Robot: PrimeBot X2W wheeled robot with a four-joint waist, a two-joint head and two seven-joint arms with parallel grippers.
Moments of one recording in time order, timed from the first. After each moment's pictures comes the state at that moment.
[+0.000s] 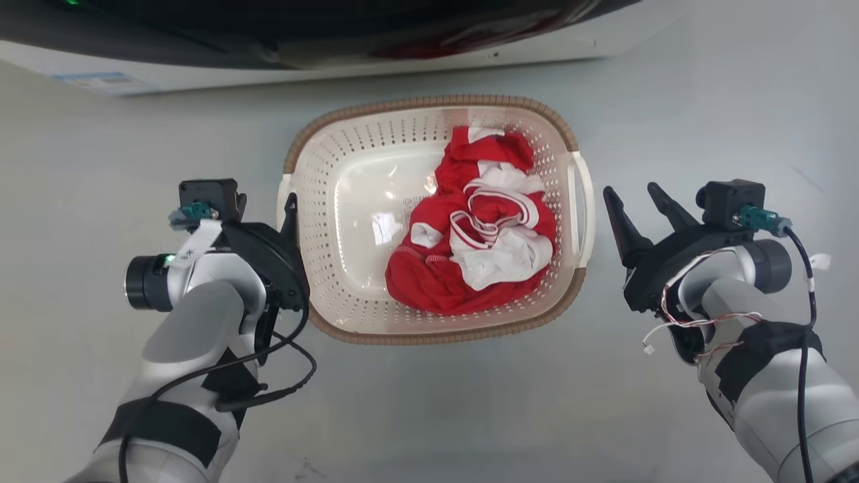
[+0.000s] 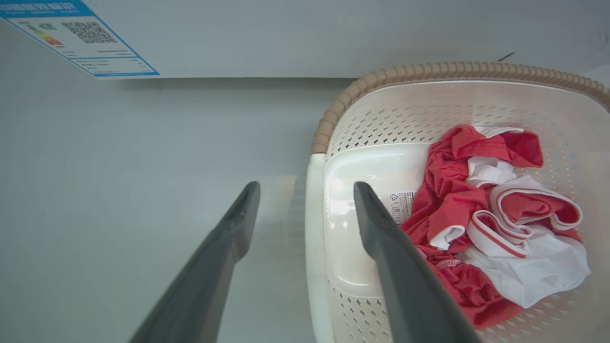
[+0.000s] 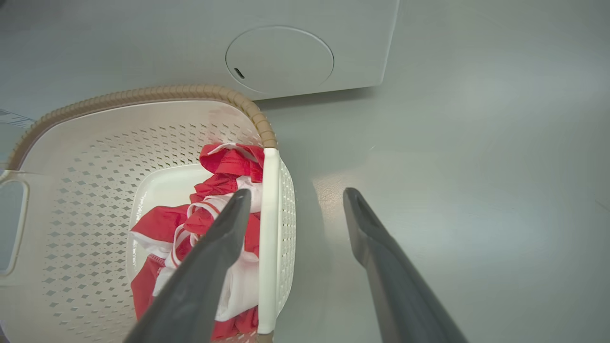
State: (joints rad) left arm -0.95 0.04 -0.48 1.26 -0.62 -0.02 -0.18; right arm -0.93 -0.18 0.77 1.12 0.81 0.13 -0.25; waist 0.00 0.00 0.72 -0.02
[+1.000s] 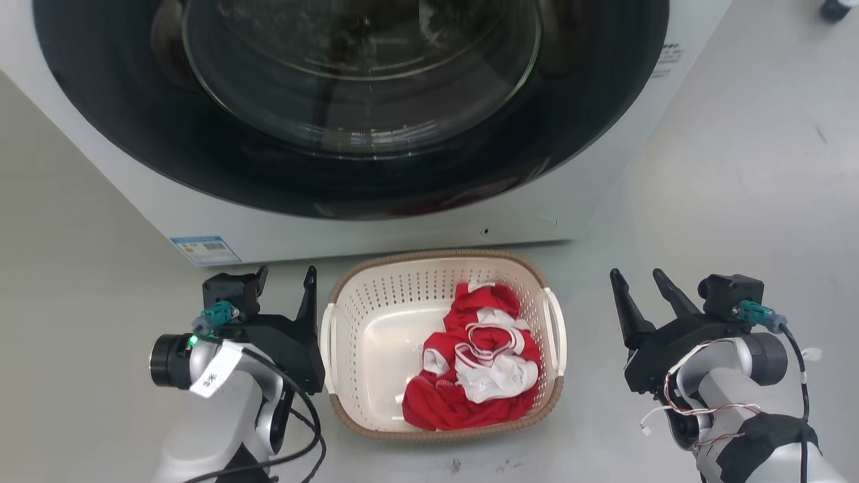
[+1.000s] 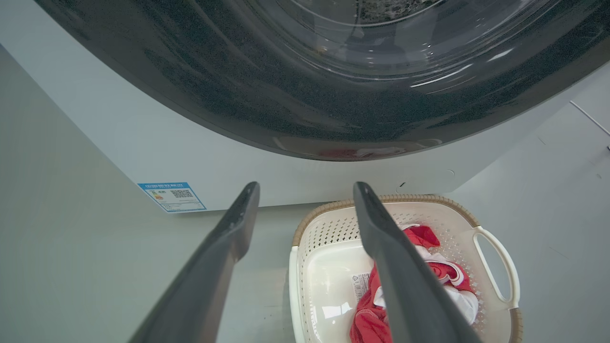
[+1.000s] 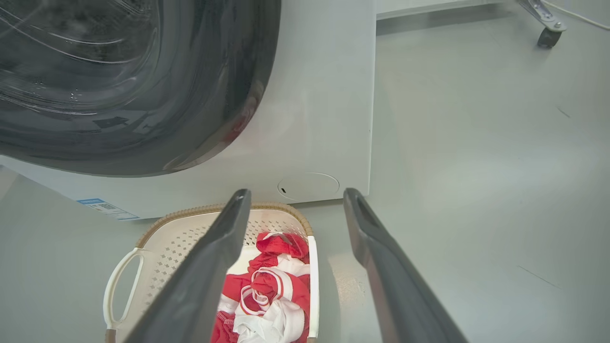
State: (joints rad) left arm -0.67 0.06 -0.45 1.01 -0.58 0.01 -0.25; right arm -0.65 -0.21 0.63 0.92 0.76 0.05 -0.25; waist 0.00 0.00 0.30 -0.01
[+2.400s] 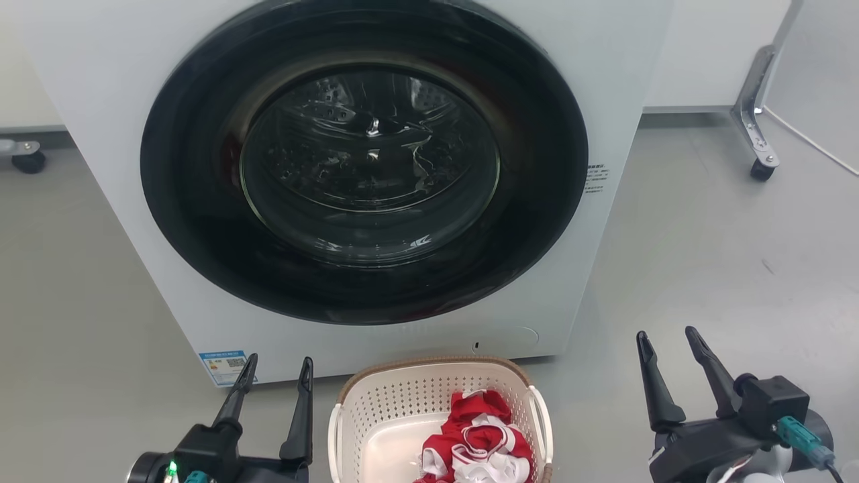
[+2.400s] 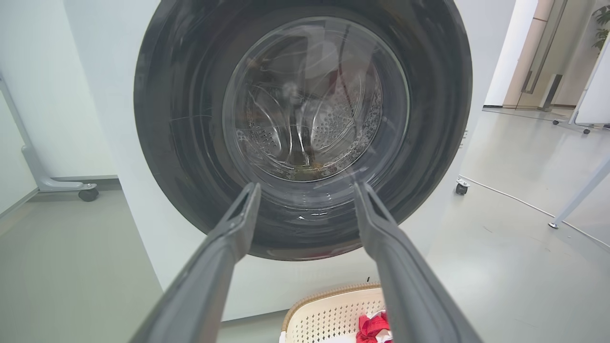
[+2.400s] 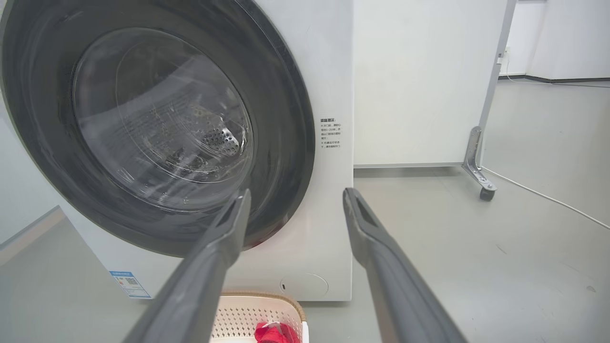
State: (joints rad) left arm -0.06 0.19 -0.35 0.17 -0.38 0.12 -0.25; right arm -0.16 -0.30 0.42 0.24 0.49 -0.12 -0.25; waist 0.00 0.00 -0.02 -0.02
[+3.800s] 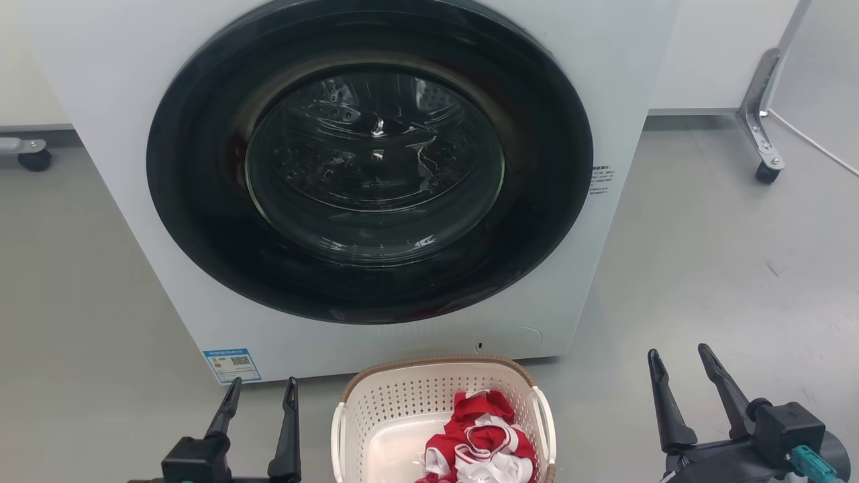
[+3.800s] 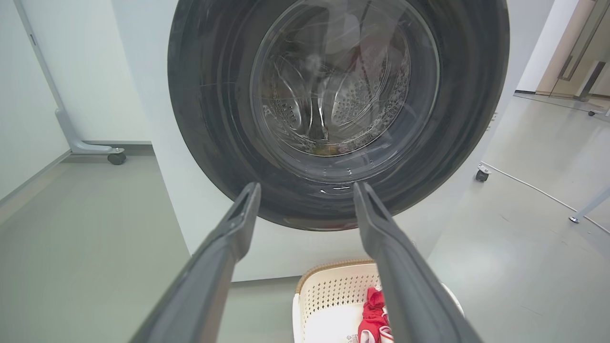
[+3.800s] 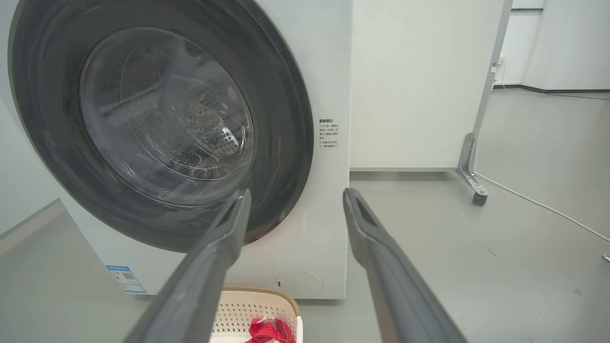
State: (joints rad) left arm 0.05 0.14 -0.24 0.06 -0.31 0.12 -0.11; right arm -0.05 -0.30 0.37 0.14 0.43 -0.12 -0.25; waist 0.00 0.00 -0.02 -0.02
